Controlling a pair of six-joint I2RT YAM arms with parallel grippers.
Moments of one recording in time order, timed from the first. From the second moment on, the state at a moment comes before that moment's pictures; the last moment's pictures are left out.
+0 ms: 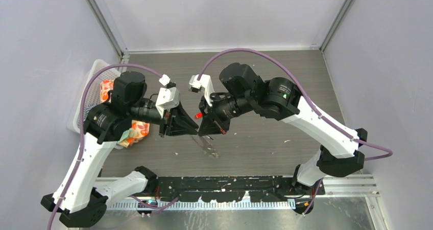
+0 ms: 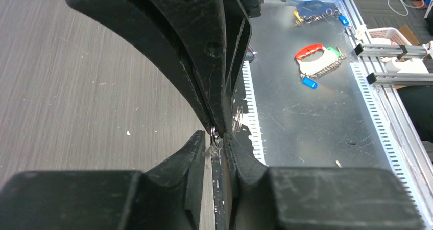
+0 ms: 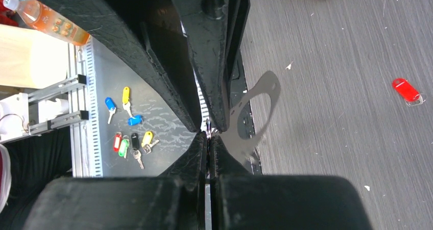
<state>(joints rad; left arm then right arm) -0.54 0.98 1.49 -1.00 1.08 0.34 1.14 1.54 2.03 -1.08 -0.43 0.13</state>
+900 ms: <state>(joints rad) -0.60 0.99 1.49 -1.10 0.97 0.49 1.14 1.58 2.04 -1.12 -0.40 0.13</state>
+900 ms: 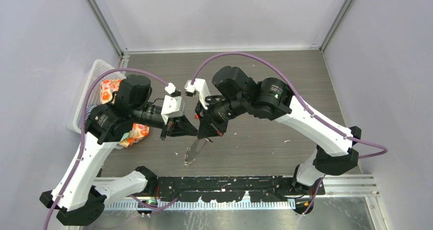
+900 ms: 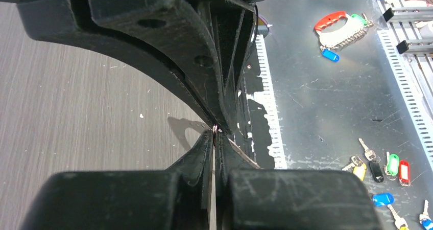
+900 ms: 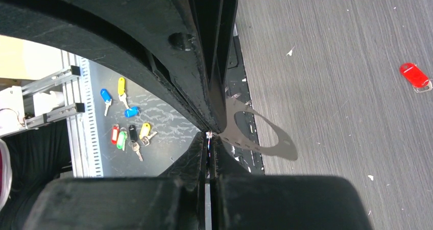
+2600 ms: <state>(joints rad) -0.61 0.91 1.41 -0.77 1.09 0.10 1.08 1.16 1.47 -0.48 -0.49 0.42</state>
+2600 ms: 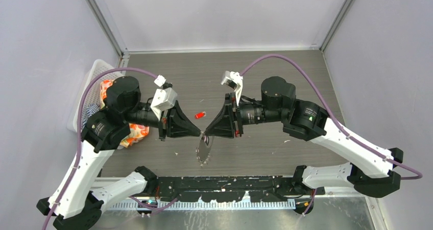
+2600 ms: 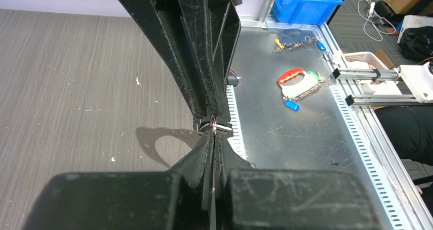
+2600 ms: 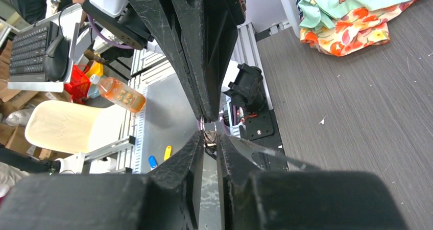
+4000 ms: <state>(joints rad) -0.61 0.90 1.41 -0.71 1.04 0.04 1.08 1.13 1.49 -0.52 -0.44 0.37</state>
